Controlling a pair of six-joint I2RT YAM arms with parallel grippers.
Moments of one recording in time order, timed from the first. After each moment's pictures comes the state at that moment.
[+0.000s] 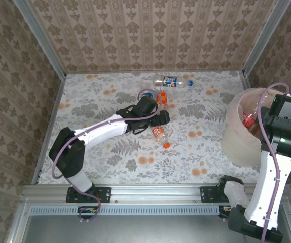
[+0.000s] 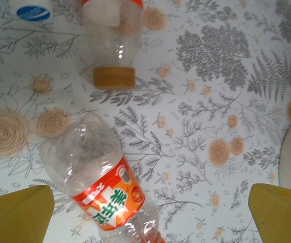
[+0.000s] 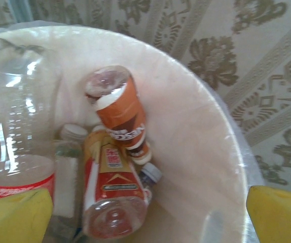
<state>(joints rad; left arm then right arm) -0.86 1.66 1.22 -0.40 0.02 -0.84 -0.39 0.89 1.41 -1.19 0.48 0.06</state>
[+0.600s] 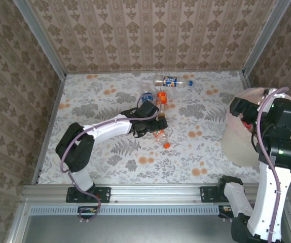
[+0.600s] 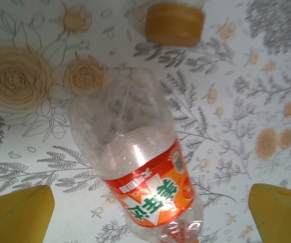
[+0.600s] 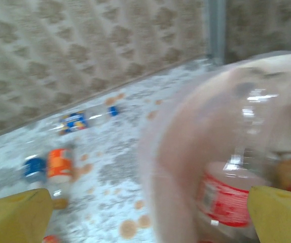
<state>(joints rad) -0.84 1.76 1.20 -0.46 0.07 -0.94 -0.27 0.80 1.35 -1.00 -0.15 0.23</state>
